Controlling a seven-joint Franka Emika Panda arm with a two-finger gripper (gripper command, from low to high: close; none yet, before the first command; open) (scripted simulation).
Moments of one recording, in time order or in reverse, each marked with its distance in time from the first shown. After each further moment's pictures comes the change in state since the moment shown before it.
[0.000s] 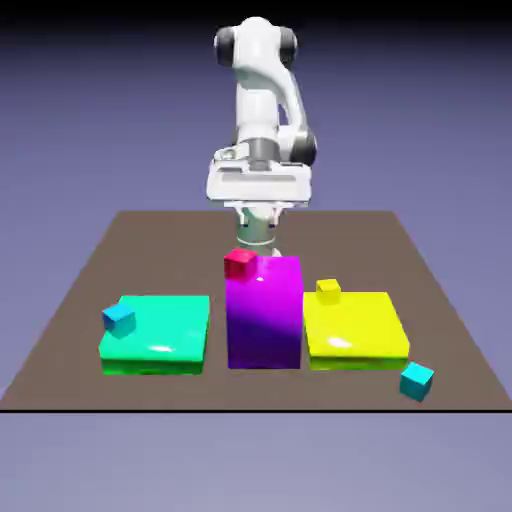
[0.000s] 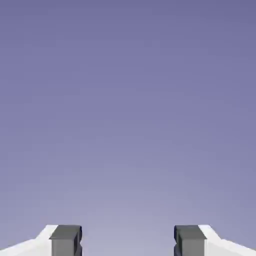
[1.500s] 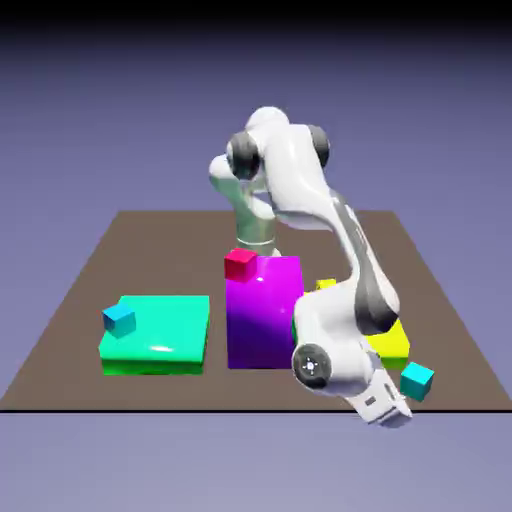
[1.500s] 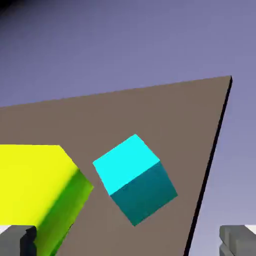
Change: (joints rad) arm 0.138 1.504 0.063 1.439 0.767 -1.468 -1.957
